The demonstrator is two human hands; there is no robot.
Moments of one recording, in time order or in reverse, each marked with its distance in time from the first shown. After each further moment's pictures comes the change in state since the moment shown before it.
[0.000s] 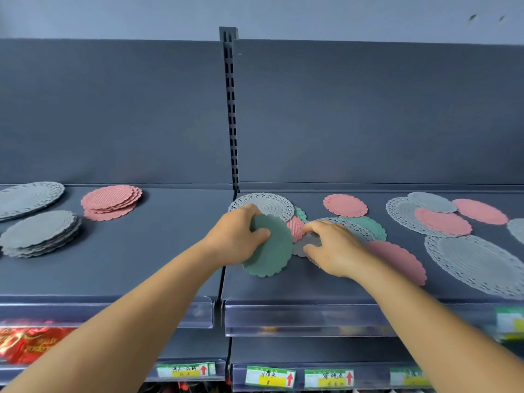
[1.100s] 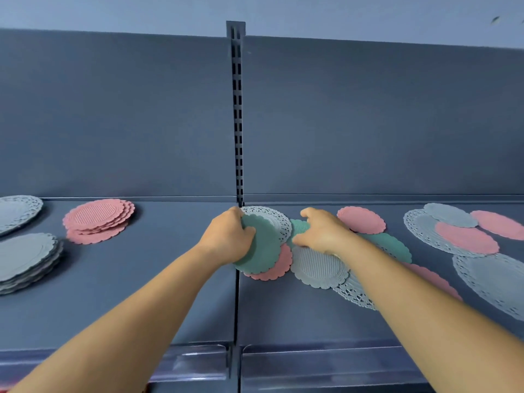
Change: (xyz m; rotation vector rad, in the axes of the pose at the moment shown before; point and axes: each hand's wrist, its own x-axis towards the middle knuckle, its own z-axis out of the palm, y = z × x) left_hand 0.063 -0.043 -0.013 -0.024 0.061 -0.179; right_hand 0.087 -0.036 -0.001 0.049 -0.070 0.245
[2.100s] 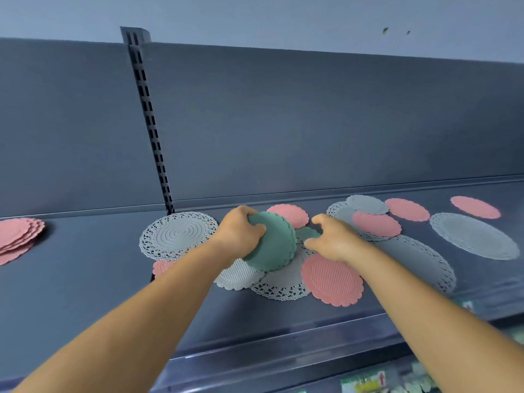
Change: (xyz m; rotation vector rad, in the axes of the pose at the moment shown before) left_hand -0.006 0.113 0.085 -0.354 -0.150 0.061; right_hand -0.040 0.132 -0.055 0.065 0.084 0.148
